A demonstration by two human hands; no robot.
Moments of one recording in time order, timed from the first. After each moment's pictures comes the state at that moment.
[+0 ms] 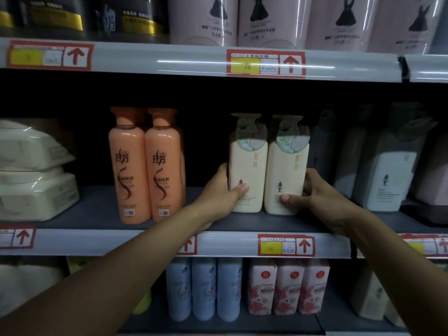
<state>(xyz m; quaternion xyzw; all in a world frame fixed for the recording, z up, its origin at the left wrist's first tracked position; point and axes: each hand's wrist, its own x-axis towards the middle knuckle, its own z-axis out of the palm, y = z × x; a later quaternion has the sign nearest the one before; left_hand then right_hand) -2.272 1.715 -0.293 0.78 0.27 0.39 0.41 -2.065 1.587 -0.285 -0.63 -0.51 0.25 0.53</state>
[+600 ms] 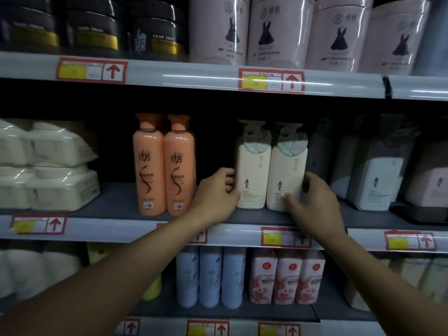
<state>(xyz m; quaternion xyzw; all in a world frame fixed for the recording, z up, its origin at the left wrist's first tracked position) -2.306 1.689 -0.288 0.81 0.31 0.42 0.28 -2.108 1.567 -0.302 -0.74 -0.48 -0.13 0.46</state>
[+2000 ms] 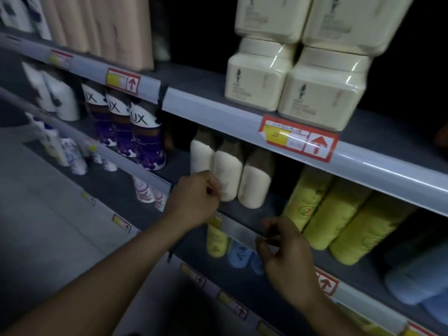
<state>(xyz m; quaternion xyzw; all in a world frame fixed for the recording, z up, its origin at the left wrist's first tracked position) -2.756 1.801 -0.489 0.67 0.62 0.36 0.18 -2.533 1.727 -0.529 -0.57 -0.69 0.17 0.40</state>
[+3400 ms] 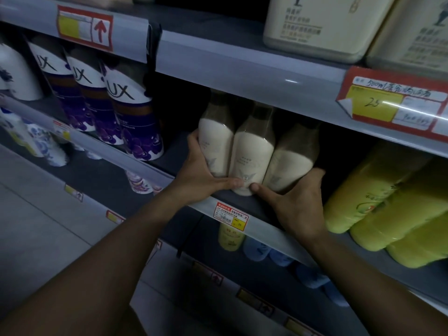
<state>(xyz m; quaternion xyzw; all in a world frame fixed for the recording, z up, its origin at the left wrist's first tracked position) -2.805 1.920 -0.560 0.65 0.49 0.44 0.37 -2.588 1.857 -0.552 -0.67 -0.55 0.18 0.47</state>
